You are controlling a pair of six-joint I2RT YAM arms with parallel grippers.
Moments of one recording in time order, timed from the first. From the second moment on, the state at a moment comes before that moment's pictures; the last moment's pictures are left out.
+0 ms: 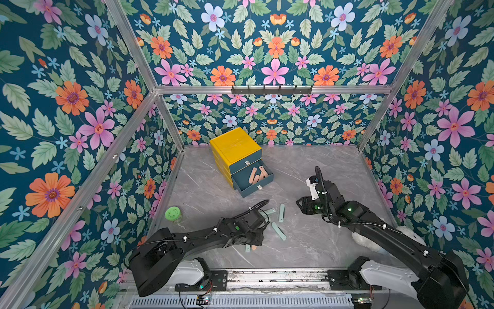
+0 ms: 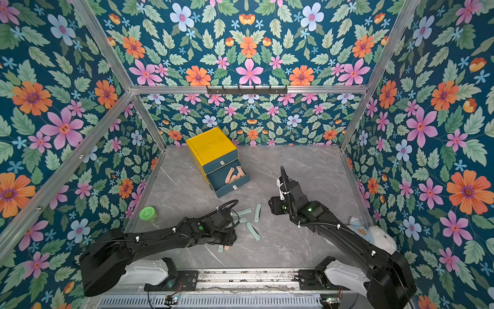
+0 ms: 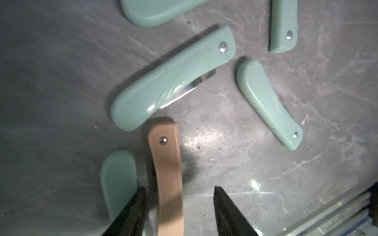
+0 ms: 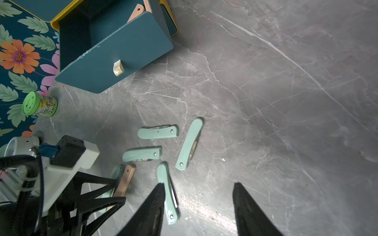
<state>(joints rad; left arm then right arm) -0.99 1.33 0.60 -0.43 0.00 -0.73 0.60 1.11 0.81 -0.47 -0.03 0.48</state>
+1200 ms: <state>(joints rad) -1.14 1.35 0.89 -0.65 -0.33 -0.67 0.57 1.05 0.78 -0.47 -0.03 0.49</state>
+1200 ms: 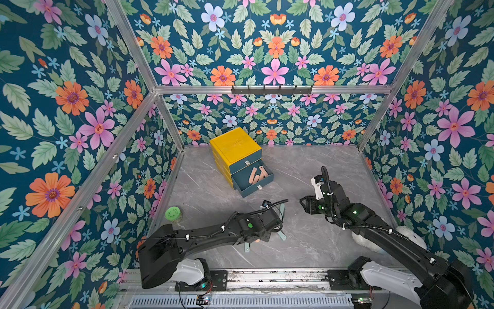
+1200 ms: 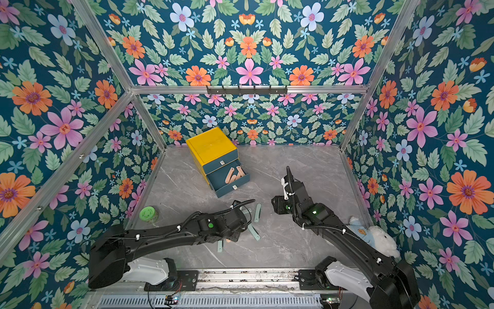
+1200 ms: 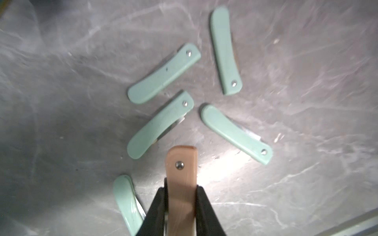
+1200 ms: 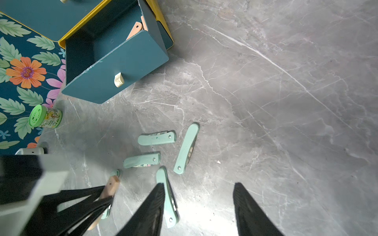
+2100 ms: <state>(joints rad) -0.74 1.80 1.49 -0.57 -0.74 -0.15 0.56 1.01 0.74 -0.44 -0.05 0.50</state>
